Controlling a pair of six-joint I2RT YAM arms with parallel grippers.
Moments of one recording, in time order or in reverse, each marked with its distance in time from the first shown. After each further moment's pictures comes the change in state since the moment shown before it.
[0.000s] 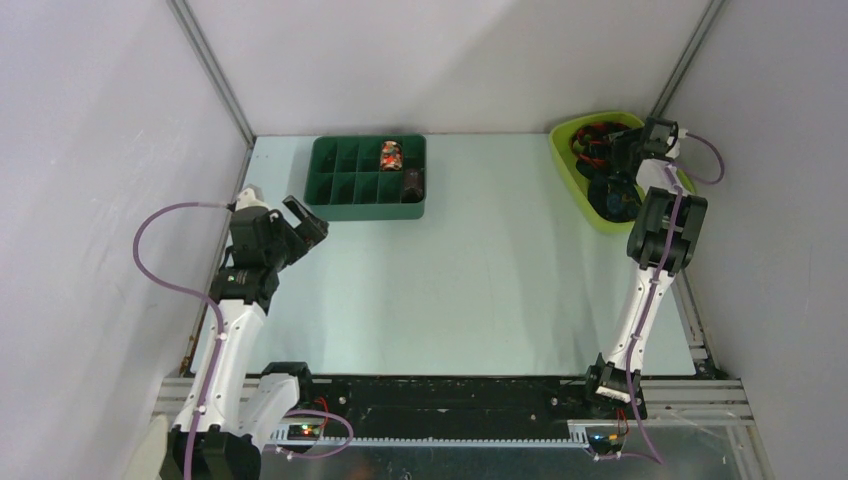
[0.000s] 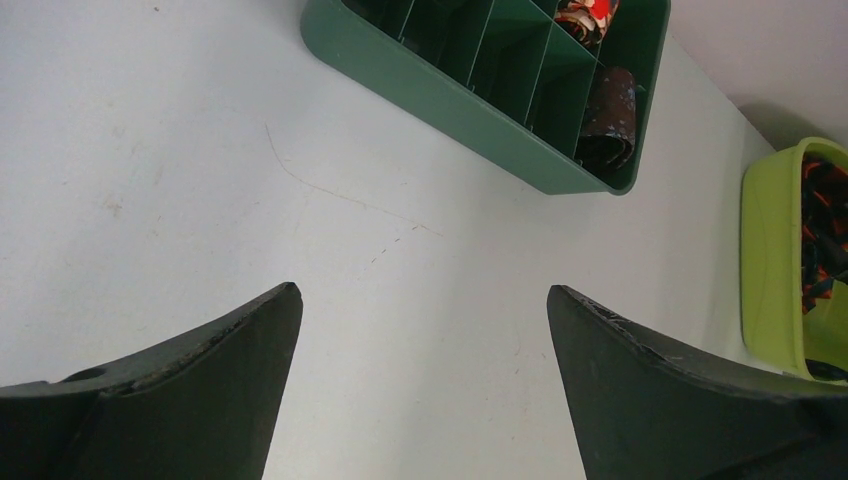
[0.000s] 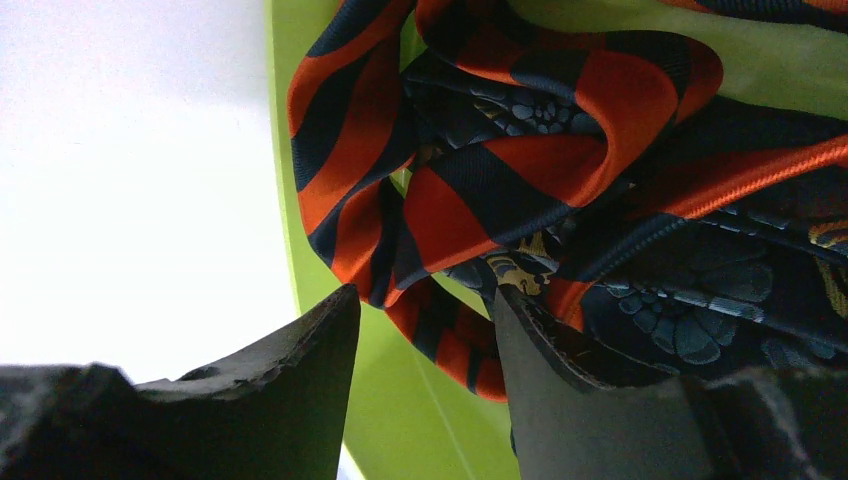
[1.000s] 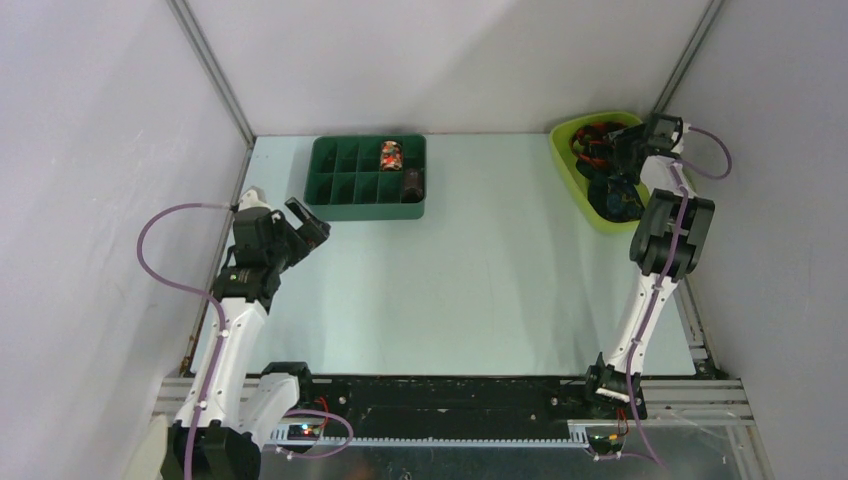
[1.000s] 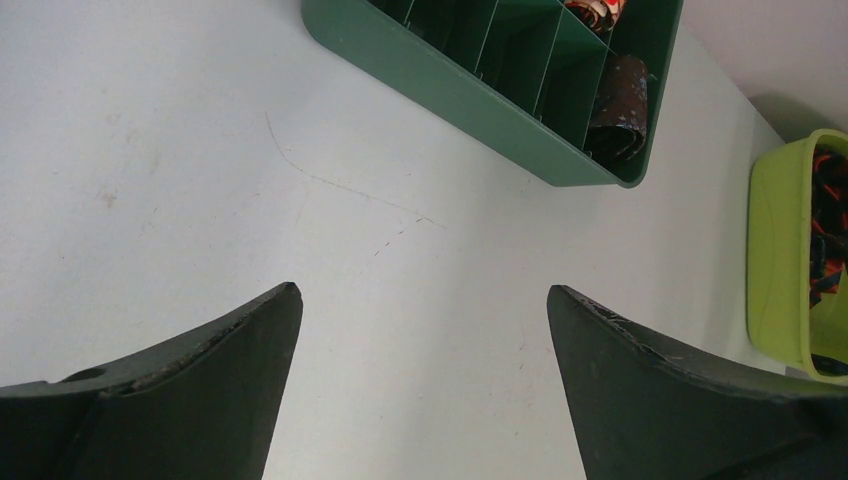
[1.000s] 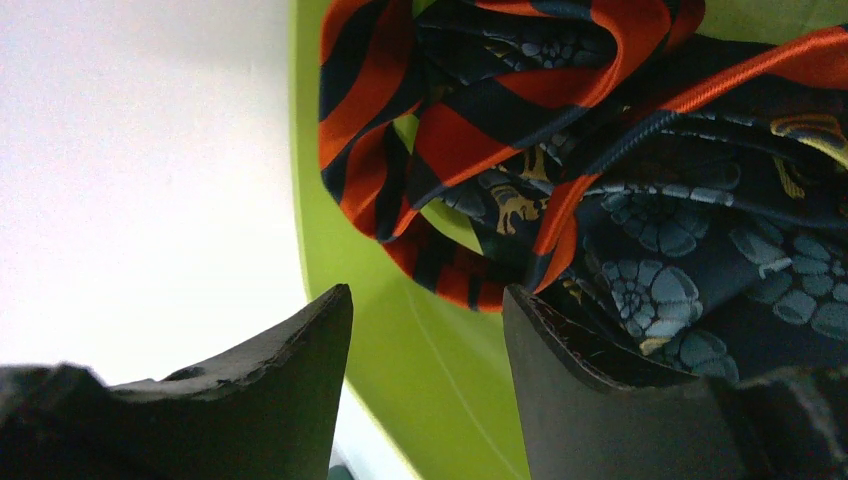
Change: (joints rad) left arm 0.000 0.015 -0.017 0.007 0.013 -0.003; right arm 0.008 -0.135 -0.093 -0.071 -0.002 -0.076
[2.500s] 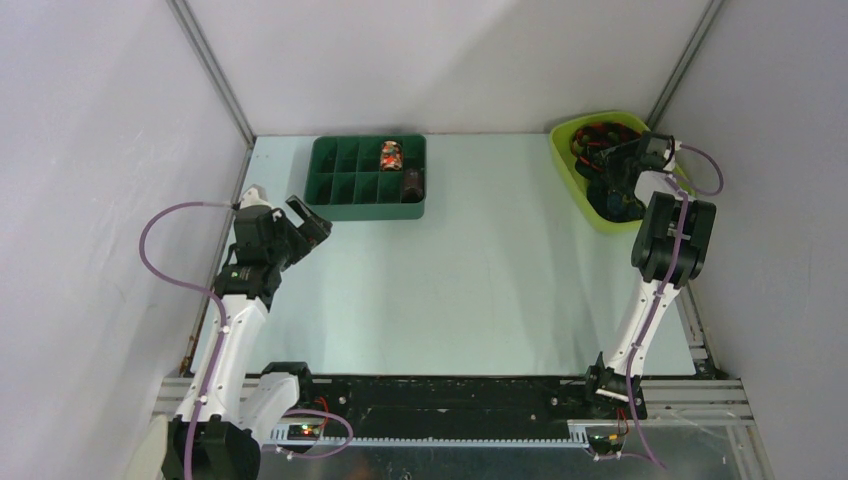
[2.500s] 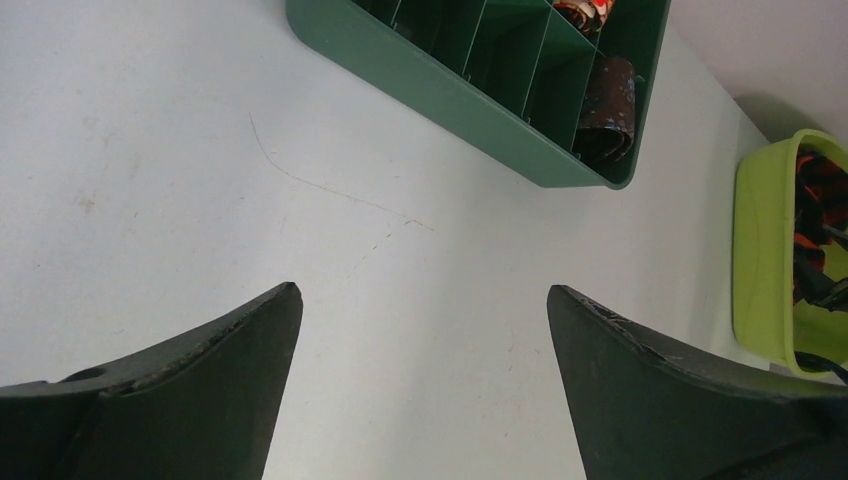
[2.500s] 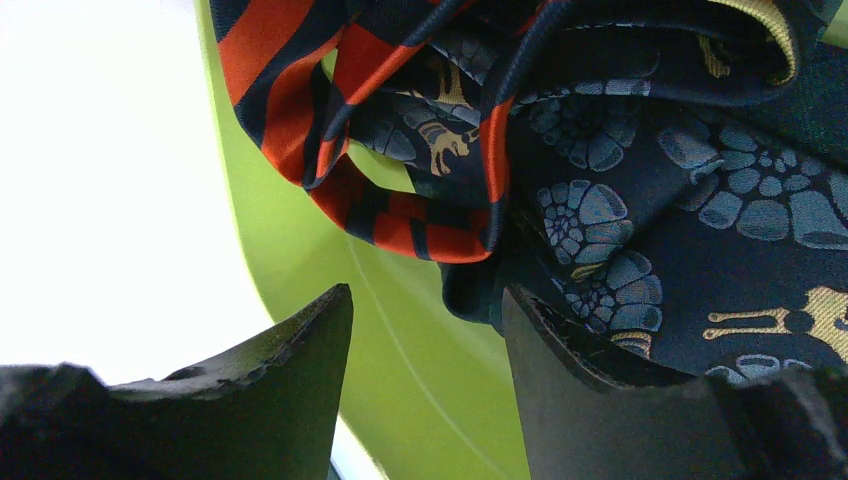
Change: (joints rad) left arm 0.000 0.020 0.000 0.025 0.018 -0.014; right arm 0.006 -0.078 -0.233 0.114 -0.016 -0.001
